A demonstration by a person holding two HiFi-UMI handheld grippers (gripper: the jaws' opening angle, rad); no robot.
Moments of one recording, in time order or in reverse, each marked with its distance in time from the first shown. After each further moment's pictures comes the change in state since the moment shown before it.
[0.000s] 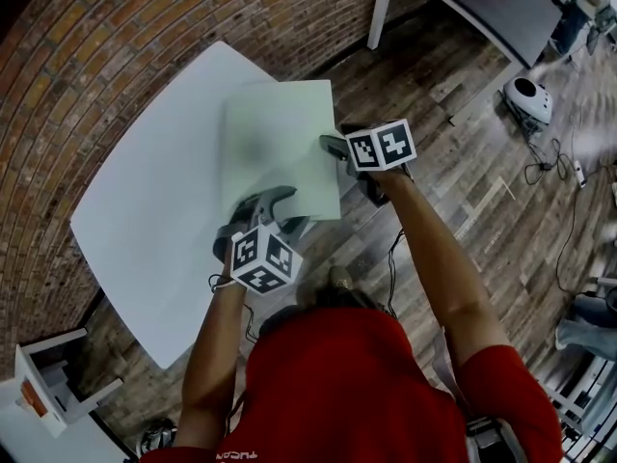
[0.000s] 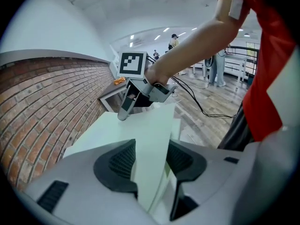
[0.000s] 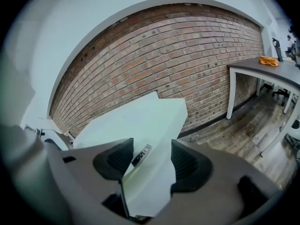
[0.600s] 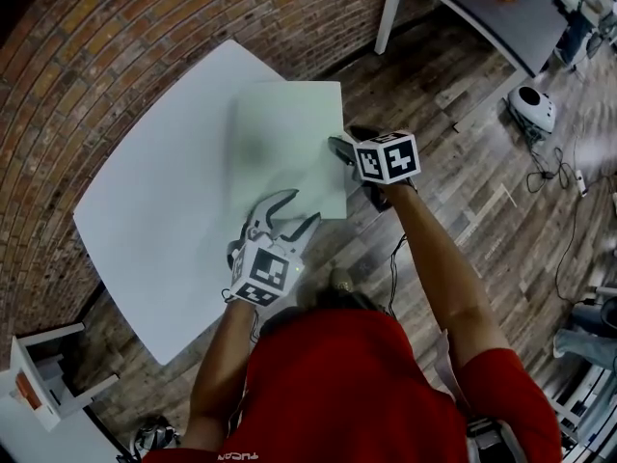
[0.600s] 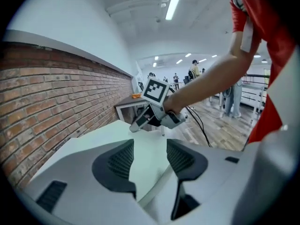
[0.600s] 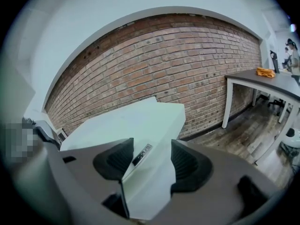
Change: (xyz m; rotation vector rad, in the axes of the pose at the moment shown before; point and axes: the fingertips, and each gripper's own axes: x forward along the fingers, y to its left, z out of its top) left arm -0.033 0.003 0.020 -0.277 -0.263 0.107; right arm -0.001 0.002 -0.004 -0.053 -0.072 -0.053
